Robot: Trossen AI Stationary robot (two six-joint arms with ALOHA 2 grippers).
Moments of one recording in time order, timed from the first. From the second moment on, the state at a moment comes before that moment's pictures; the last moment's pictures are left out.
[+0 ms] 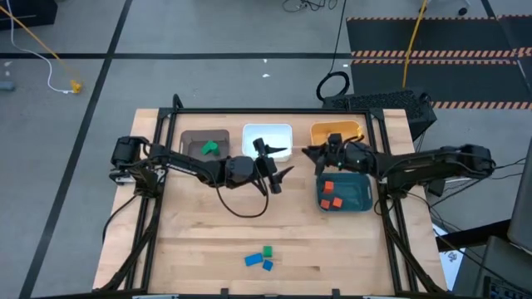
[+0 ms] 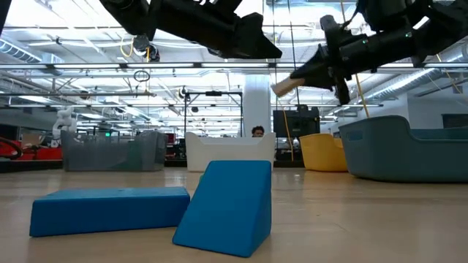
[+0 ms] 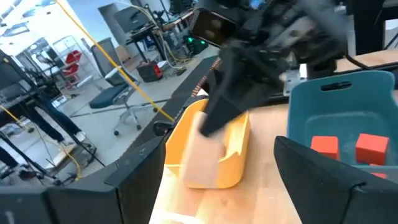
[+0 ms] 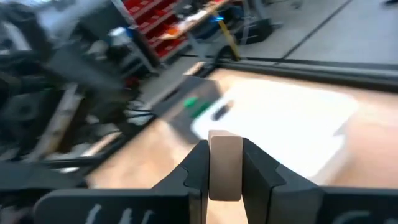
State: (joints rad) left arm -0.06 1.75 1.02 0.60 -0.47 0.33; right arm -0.16 1.07 0.36 0.52 0.23 0.60
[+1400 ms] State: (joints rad) left arm -0.10 1.75 1.02 0.22 -0.31 -0.26; right arm -0.45 0.76 0.36 -0.26 0.36 0.46
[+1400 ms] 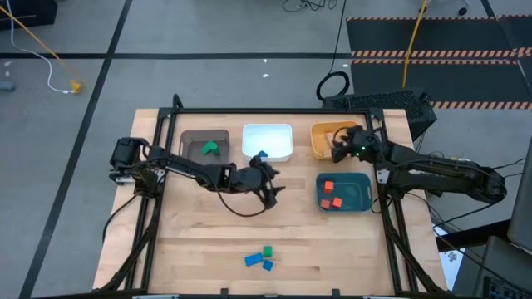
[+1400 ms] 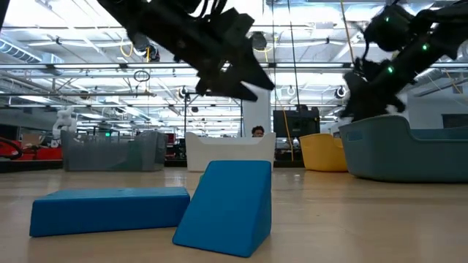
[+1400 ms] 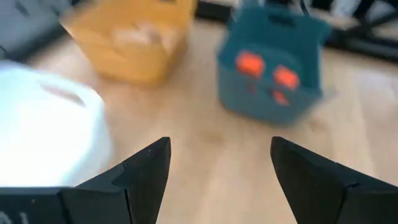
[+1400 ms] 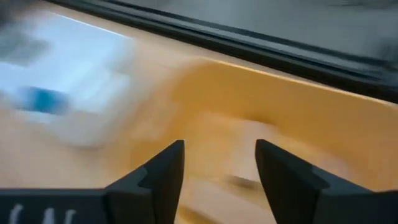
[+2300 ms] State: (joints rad) left arm -0.53 1.75 1.02 -0.08 -0.11 -0.82; right arm 0.07 1.04 0.36 0.61 0.00 0.59
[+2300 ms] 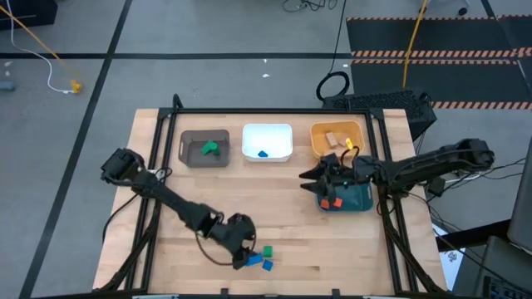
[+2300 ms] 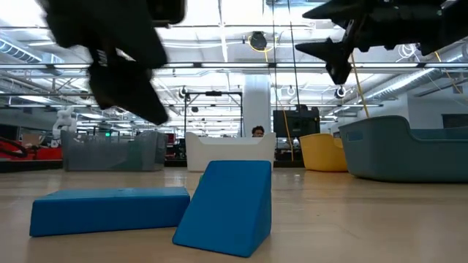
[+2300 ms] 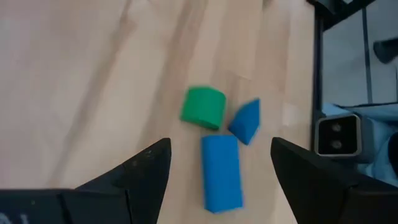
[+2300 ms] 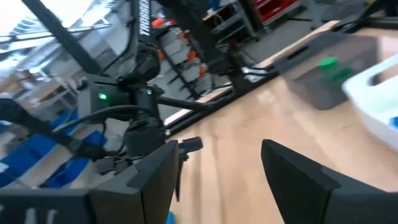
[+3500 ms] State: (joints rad) left arm -0.70 1.97 1.04 0.14 -0.43 -0.73; right arm 0.32 1.18 0.36 0.75 0.14 0.64
